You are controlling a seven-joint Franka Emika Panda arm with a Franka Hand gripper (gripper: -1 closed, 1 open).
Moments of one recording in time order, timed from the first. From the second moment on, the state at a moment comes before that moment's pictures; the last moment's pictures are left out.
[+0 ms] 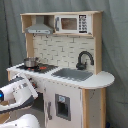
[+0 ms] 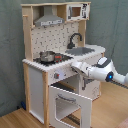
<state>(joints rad) -0.85 -1.51 1.39 -2.50 -0.75 3.44 0.53</state>
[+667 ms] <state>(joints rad) -0.85 -1.51 1.39 -2.52 -0.75 3.43 0.51</state>
